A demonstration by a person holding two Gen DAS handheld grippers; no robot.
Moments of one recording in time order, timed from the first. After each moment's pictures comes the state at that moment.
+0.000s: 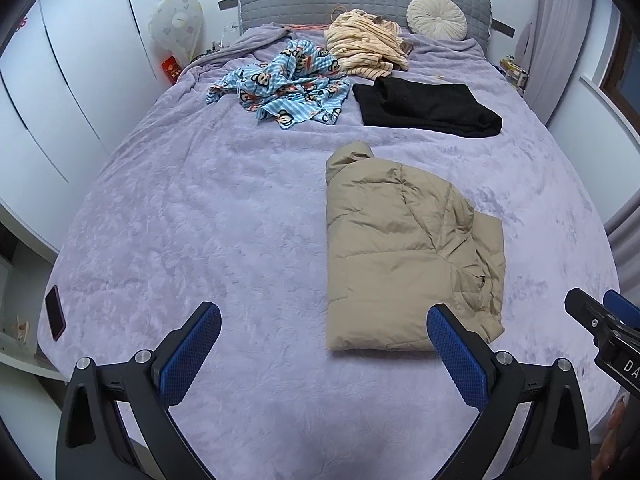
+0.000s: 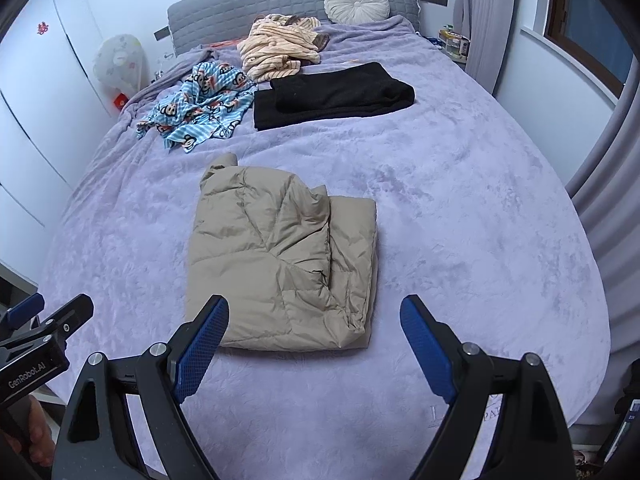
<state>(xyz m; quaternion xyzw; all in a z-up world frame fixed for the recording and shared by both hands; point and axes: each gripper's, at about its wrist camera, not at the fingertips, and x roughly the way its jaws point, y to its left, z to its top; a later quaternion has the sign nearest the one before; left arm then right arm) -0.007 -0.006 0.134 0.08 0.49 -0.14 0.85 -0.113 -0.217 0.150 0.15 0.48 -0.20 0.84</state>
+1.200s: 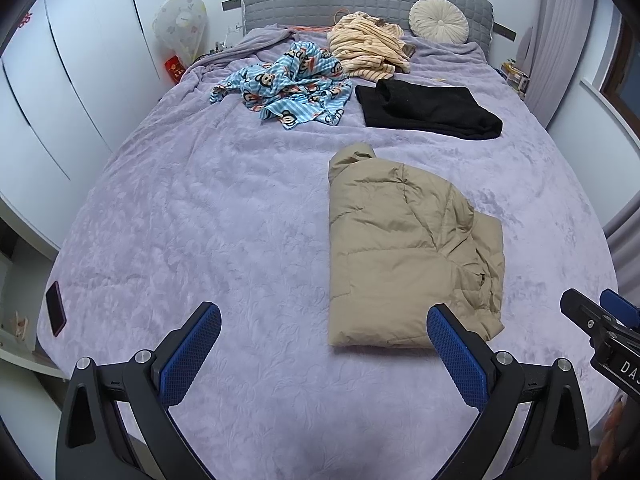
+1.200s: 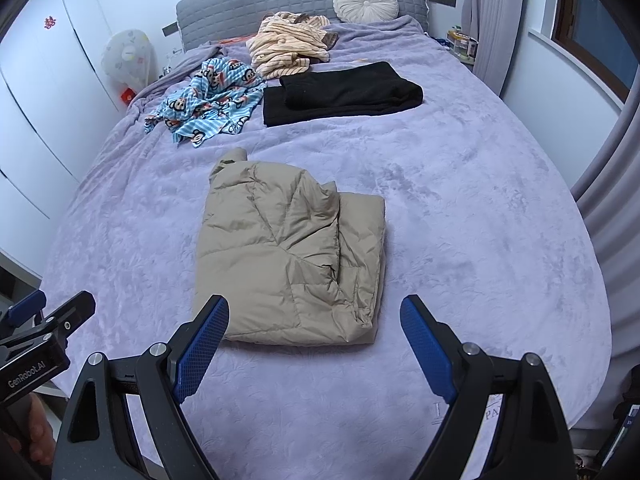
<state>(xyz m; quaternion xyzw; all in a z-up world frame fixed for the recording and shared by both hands) -0.016 0.001 0.138 0.07 0.49 -0.14 0.86 -0.116 -0.207 0.153 0.15 0.49 -0.18 0.84</state>
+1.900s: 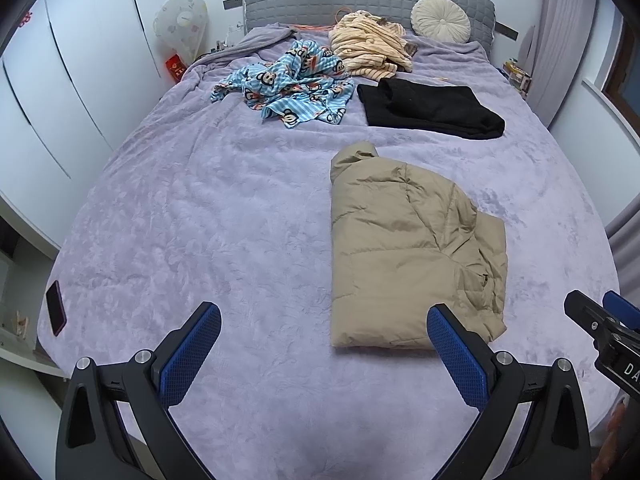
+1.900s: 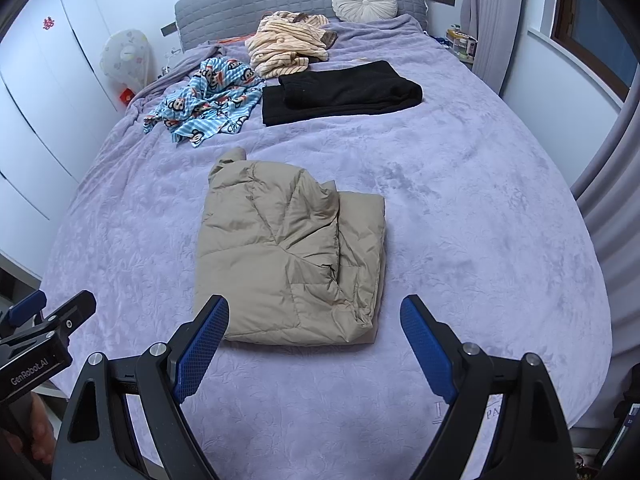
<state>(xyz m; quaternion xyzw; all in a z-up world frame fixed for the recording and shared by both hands) -0.011 0.002 0.133 0.07 0.49 -0.13 0.86 -0.116 -0.209 0.153 0.15 0.49 -0.18 0.84</state>
